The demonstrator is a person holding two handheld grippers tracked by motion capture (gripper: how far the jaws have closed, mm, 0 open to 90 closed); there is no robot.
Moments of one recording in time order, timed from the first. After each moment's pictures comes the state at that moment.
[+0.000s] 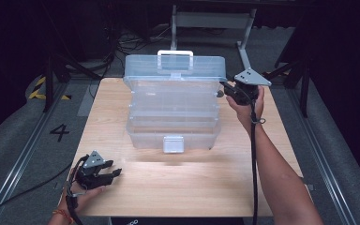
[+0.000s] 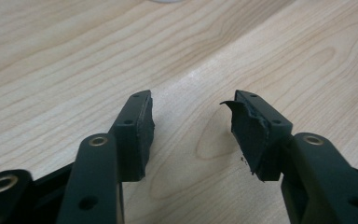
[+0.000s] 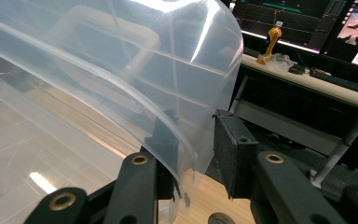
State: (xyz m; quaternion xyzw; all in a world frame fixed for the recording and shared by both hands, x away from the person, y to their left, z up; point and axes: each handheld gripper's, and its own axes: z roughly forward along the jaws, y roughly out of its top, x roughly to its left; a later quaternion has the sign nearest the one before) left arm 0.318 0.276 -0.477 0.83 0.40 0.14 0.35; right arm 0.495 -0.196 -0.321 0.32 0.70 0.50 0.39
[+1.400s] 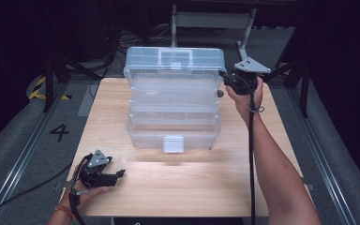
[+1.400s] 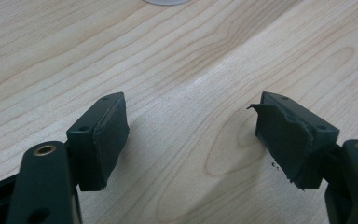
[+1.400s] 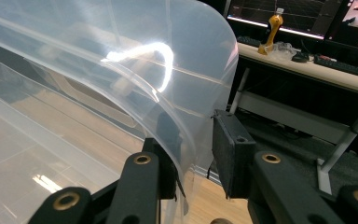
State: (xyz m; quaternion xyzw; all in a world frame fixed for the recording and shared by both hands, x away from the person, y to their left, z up) left arm 0.324 0.272 -0.481 0.84 0.39 0.15 0.34; right arm 0.521 -0.196 -0.306 0.35 0.70 0.50 0.37
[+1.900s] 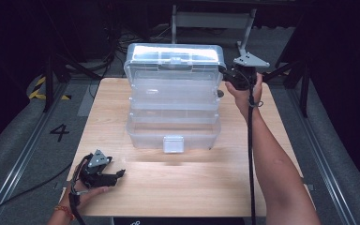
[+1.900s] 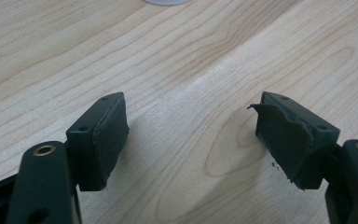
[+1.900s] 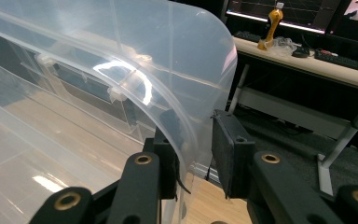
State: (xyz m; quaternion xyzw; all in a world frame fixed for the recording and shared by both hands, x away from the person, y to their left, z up) left arm 0.324 0.272 -0.481 0.84 0.39 0.15 0.34; right arm 0.534 -0.195 -0.300 0.35 0.70 0.50 0.36
